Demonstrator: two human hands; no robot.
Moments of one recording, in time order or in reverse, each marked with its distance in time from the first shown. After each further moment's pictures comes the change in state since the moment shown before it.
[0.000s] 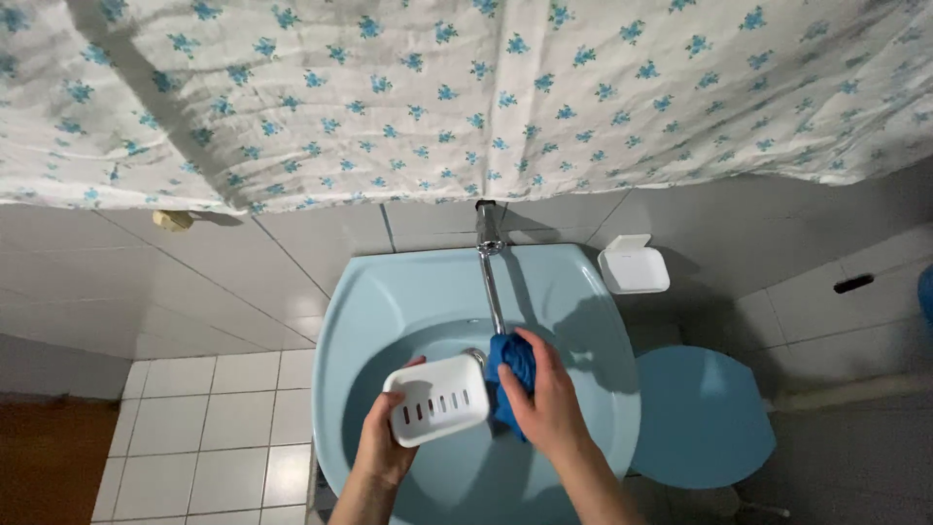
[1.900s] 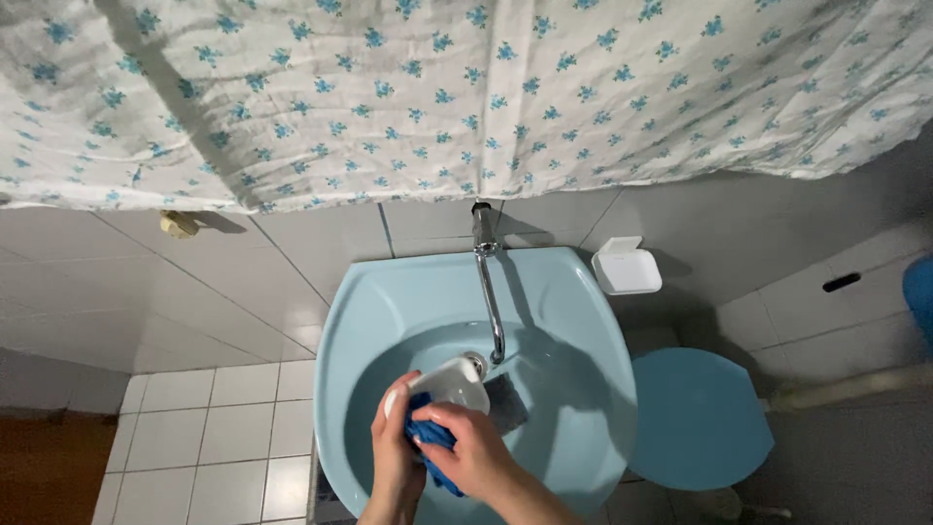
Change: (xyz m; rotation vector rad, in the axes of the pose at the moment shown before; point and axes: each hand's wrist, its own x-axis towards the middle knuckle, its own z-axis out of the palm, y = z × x) left_hand -0.036 -0.014 0.035 0.093 0.339 0.317; right_hand -0.050 -0.036 0.064 0.201 -0.249 -0.359
